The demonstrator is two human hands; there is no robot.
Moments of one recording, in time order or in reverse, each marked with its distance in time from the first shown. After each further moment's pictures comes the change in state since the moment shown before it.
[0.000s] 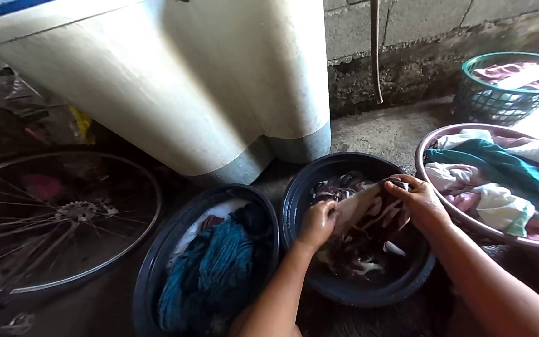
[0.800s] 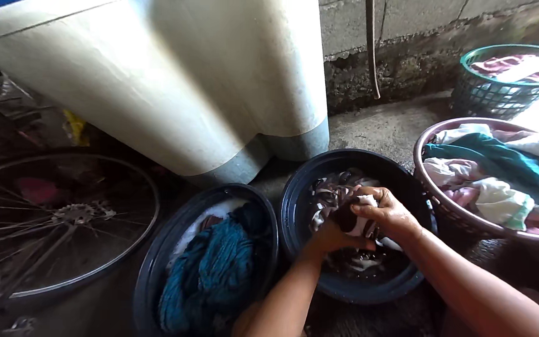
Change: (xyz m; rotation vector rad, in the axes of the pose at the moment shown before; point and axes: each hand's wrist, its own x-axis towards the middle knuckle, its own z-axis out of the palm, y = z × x) left_hand -0.009 0.015 0.030 -0.826 -0.254 0.106; right_hand -0.018 -0.009 0.048 0.283 -0.493 -0.136
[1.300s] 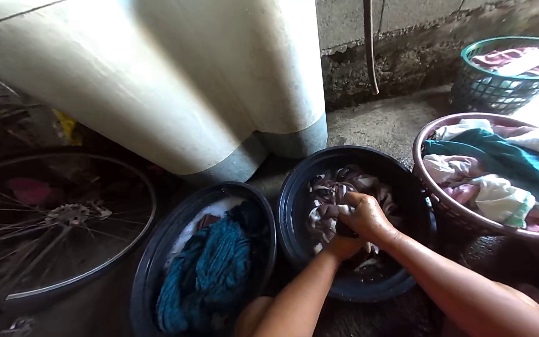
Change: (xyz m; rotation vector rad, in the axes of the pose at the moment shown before) left_hand 0.000 0.022 0.041 0.535 0.032 -0.550; right_hand 0.006 0.021 0.021 -0.885 0.104 0.280
